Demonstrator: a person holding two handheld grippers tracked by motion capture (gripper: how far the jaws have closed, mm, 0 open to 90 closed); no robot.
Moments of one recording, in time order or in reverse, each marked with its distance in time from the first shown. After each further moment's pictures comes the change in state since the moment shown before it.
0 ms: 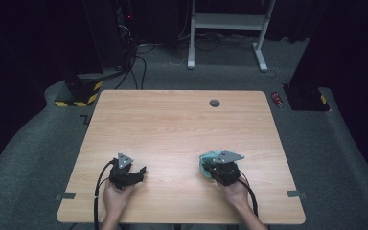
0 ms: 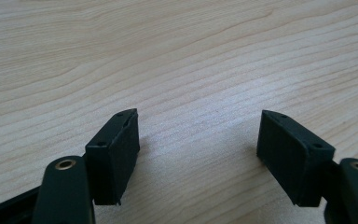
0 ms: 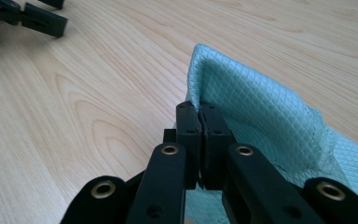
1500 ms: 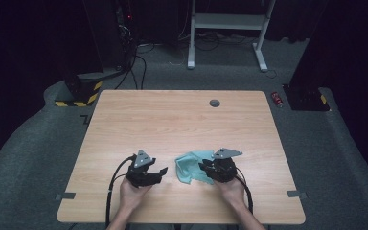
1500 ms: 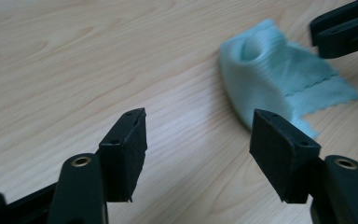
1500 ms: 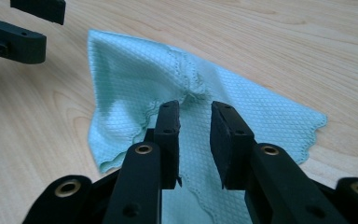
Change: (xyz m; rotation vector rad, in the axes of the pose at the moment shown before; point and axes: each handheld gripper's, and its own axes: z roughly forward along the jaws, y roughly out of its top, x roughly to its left) left arm -0.063 0.047 -0.008 -0.068 -0.264 0.124; right arm -0.006 0.004 0.009 0.005 0.014 0.091
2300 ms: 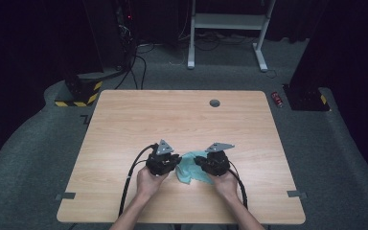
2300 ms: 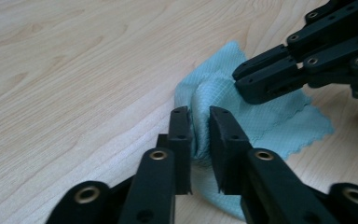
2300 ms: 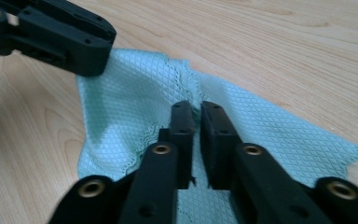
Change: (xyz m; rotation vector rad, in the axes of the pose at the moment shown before) left arm -0.014 0.038 0.037 0.060 -0.072 0.073; right arm -0.004 0.014 0.026 0.032 0.035 0.025
